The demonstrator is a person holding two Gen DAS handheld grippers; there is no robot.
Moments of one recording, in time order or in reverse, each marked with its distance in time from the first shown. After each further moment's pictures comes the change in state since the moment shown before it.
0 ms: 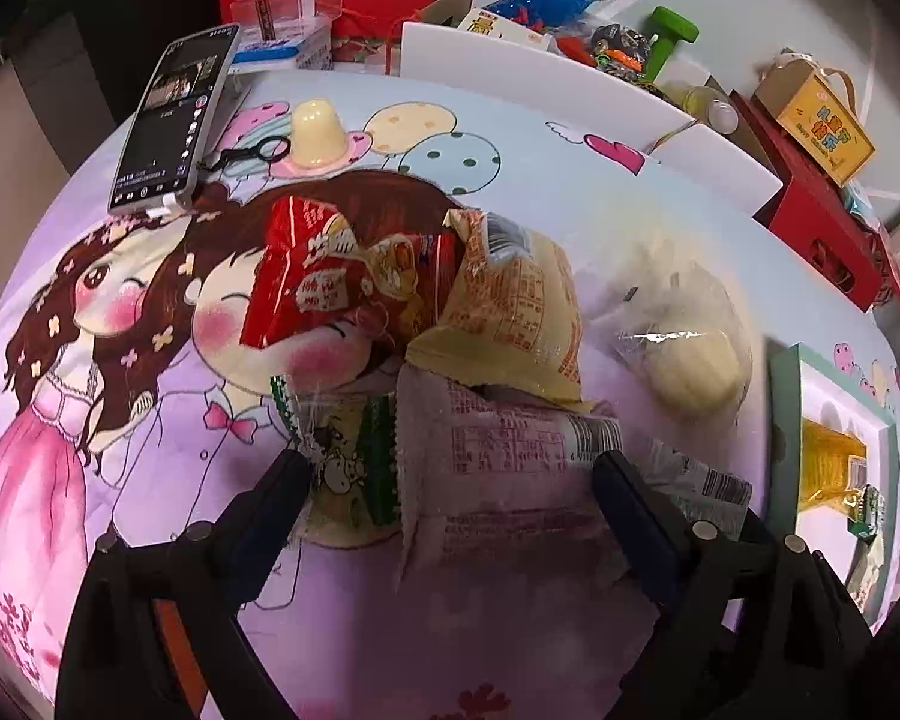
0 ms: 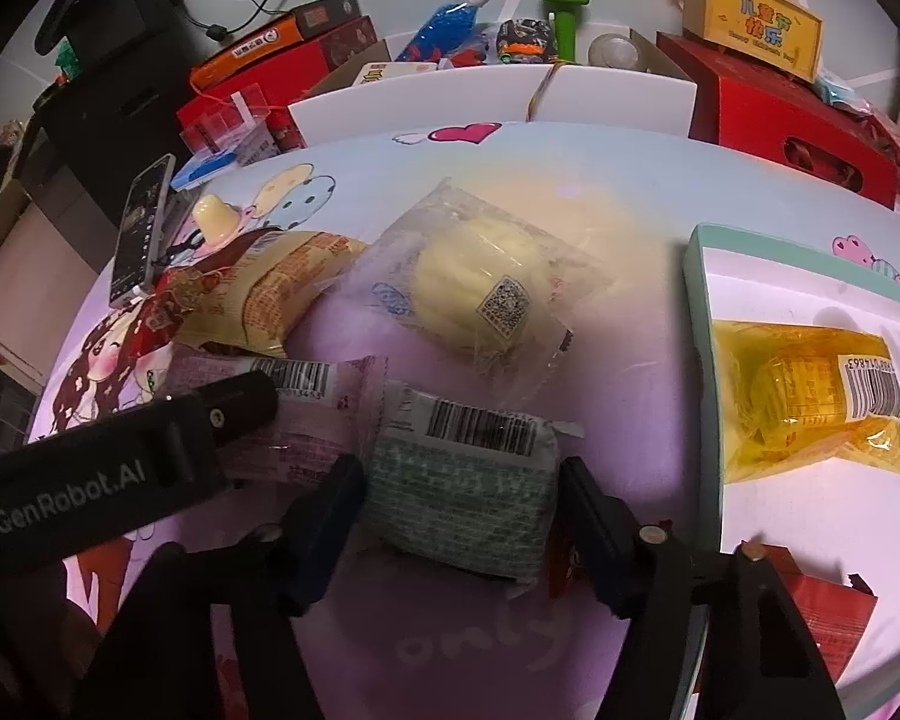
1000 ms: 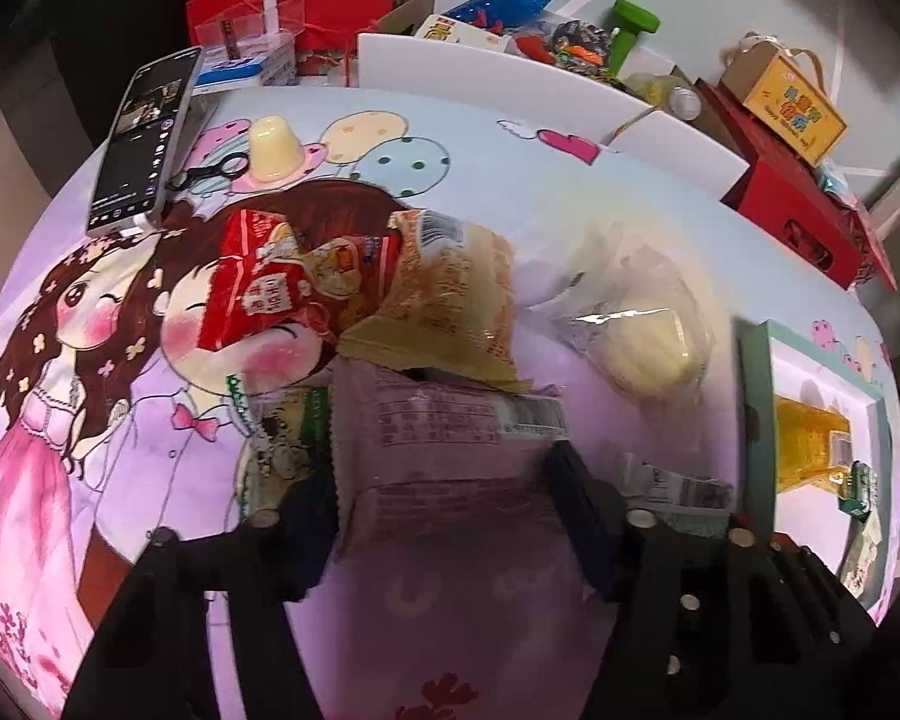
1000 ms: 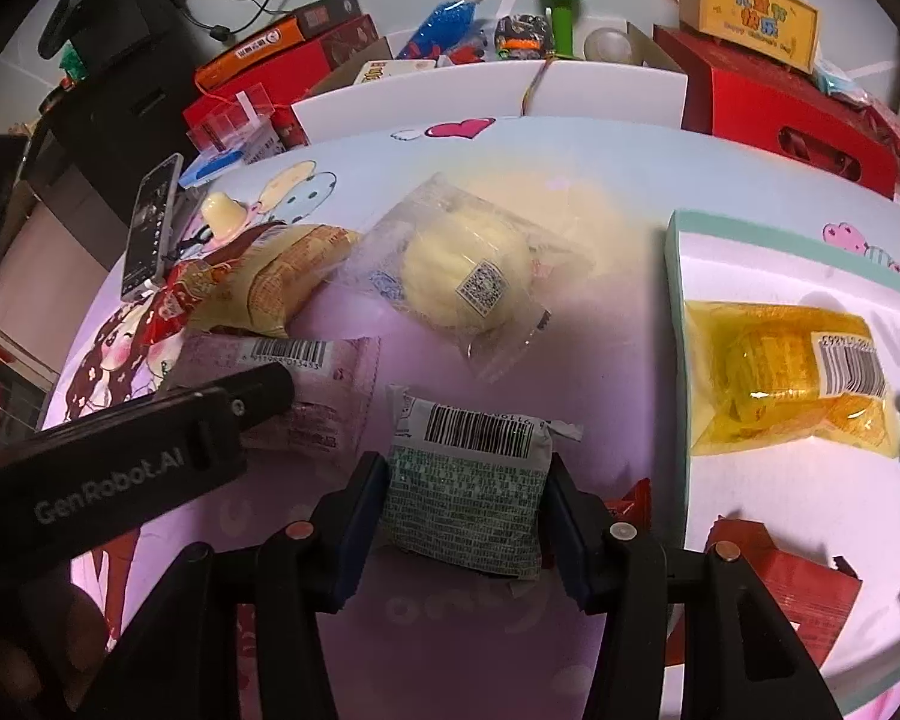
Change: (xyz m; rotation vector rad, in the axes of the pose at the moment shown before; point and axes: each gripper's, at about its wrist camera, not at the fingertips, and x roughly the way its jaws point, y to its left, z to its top) left arm -0.008 -0.023 -0.006 0.065 -0.025 -0.020; right arm -0.011 -0.012 -0.006 0.008 0.019 0.033
